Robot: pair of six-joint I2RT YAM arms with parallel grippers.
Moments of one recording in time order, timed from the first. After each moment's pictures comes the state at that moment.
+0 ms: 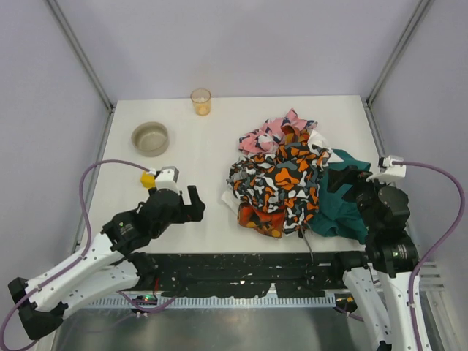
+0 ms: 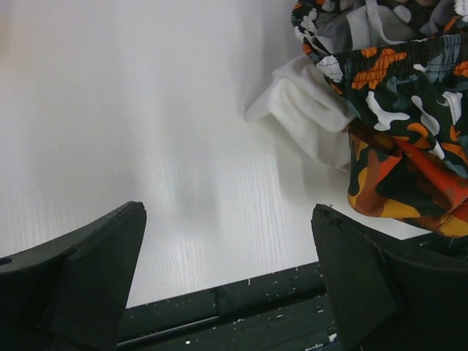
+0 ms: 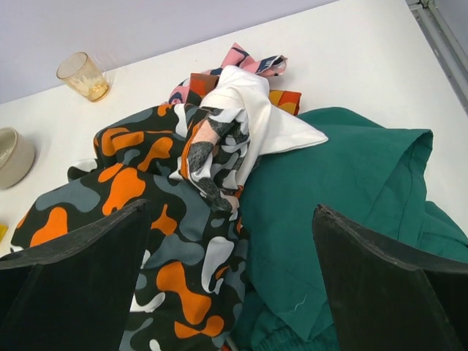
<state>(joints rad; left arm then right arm) -0.88 0.70 0.72 -0.67 -0.41 -0.69 0.09 0.39 0.76 -0.53 0.05 0.32</state>
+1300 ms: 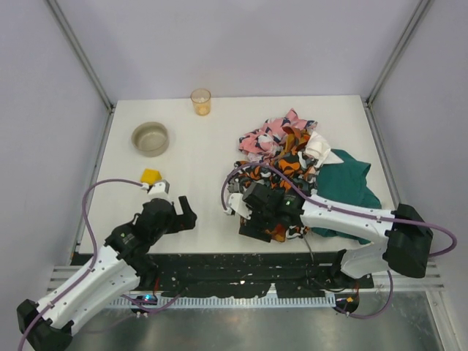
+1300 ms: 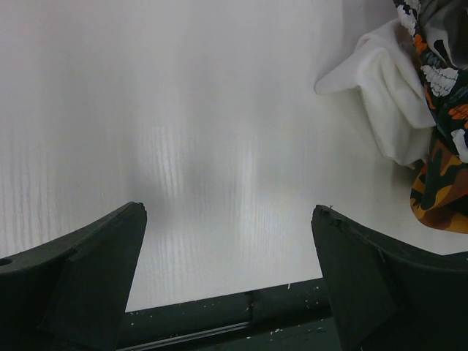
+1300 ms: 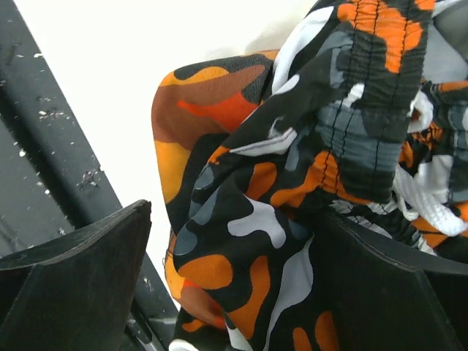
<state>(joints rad) -0.68 0.56 0.45 -0.62 -0.28 -0.71 1.04 1.34 0.97 -0.70 0.07 -0.33</state>
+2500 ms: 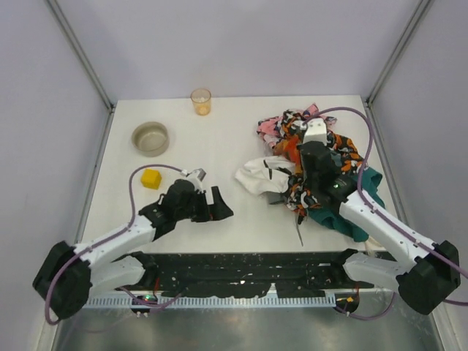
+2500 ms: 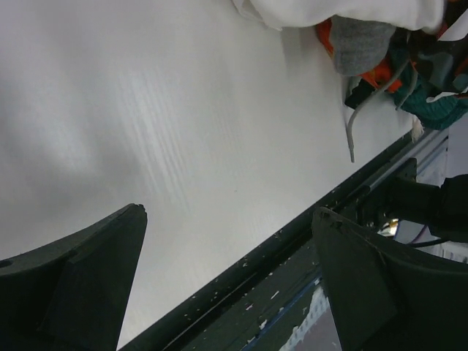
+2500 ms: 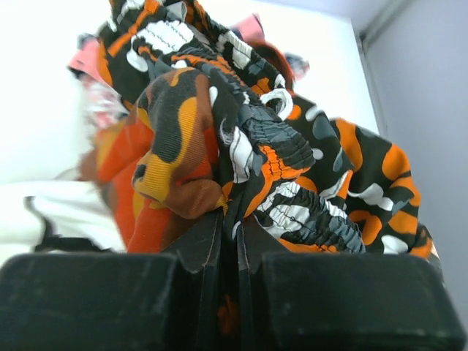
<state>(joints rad) -0.67 0.94 0.46 -0.14 0.17 -0.76 0.65 1.11 0.91 -0.17 0.75 -0.02</state>
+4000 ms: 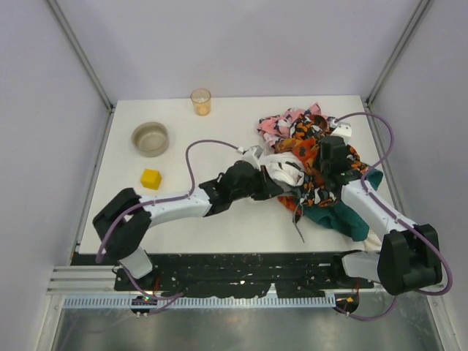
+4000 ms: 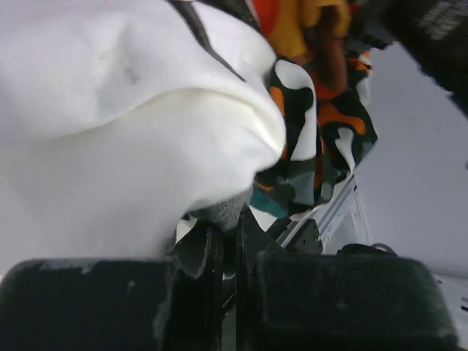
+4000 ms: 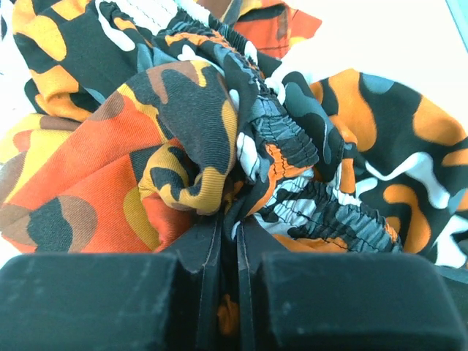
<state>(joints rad) -0.97 1.70 0.97 0.33 0.05 -0.96 0.21 1.22 0.76 -0.07 0.38 0.29</state>
